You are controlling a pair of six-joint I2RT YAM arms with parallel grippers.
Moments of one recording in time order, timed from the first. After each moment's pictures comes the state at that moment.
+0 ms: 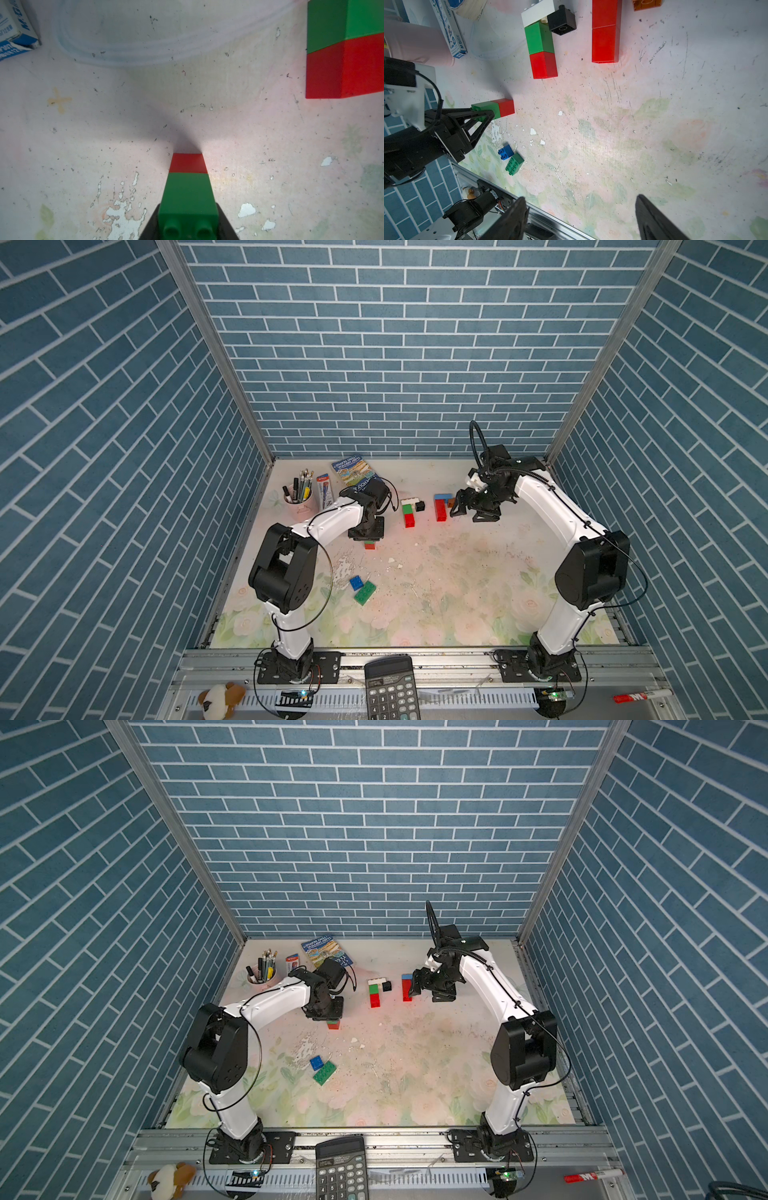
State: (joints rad) left arm -0.48 1.83 1.35 -0.86 -0.09 -0.45; right arm 0.36 1.79 1.69 -1.22 -0.41 0.31
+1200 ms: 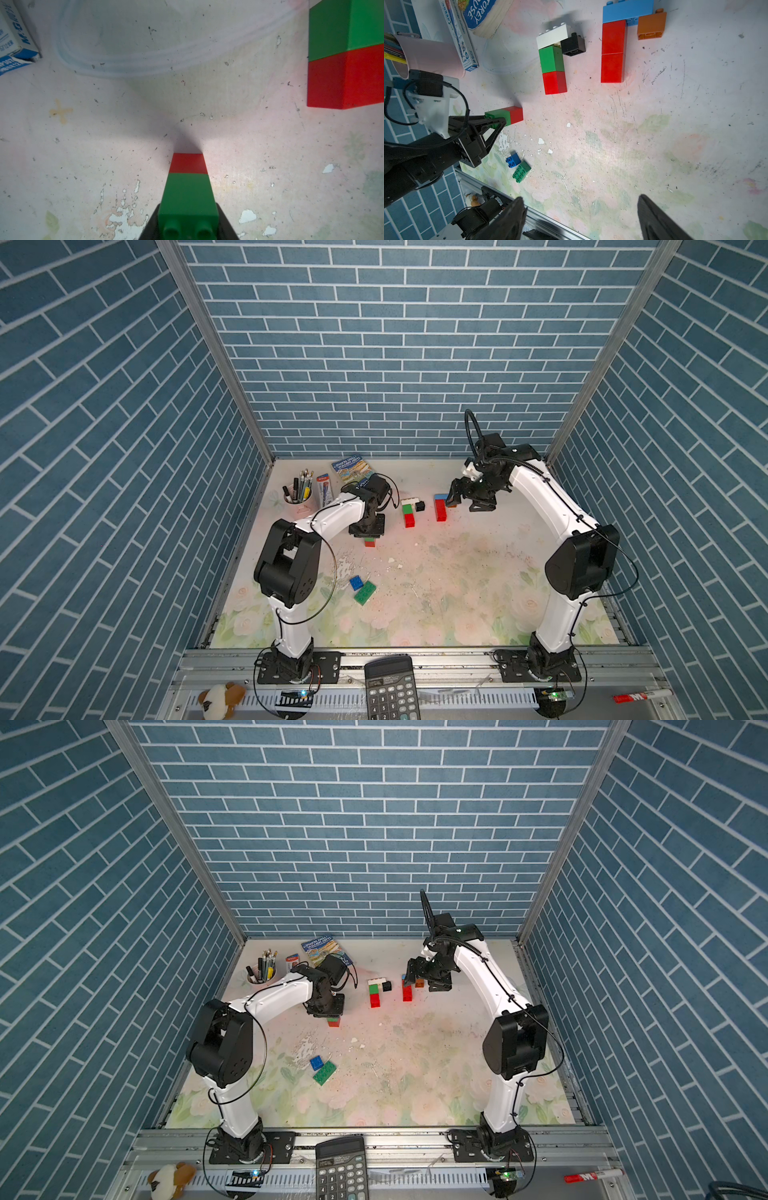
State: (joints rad) left arm -0.47 1.88 1.41 -0.89 -0.09 -0.44; right arm 0.39 1.88 1.89 -1.30 -0.37 0.34
